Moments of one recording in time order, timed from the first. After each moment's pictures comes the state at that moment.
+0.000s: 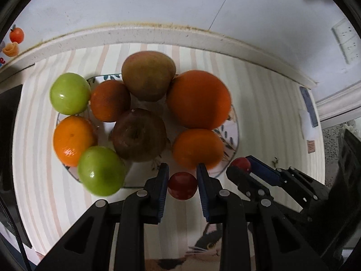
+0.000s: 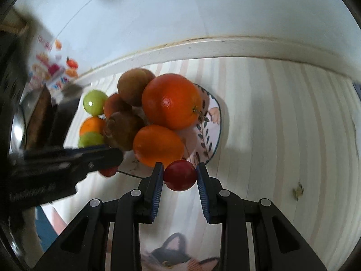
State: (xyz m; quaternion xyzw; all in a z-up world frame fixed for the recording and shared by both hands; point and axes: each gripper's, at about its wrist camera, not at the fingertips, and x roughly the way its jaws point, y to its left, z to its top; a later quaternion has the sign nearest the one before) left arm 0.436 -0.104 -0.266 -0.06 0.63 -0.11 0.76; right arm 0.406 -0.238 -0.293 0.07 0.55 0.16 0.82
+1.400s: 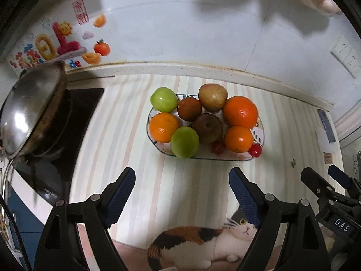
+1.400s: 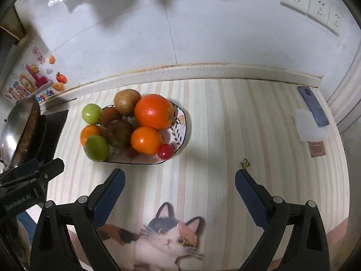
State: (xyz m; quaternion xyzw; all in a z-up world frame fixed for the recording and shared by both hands) left arm 0.318 -0.045 -0.156 -0.02 0.53 0.02 0.85; right arm 0.317 -0.261 -0.180 0.07 0.51 0.03 0.86
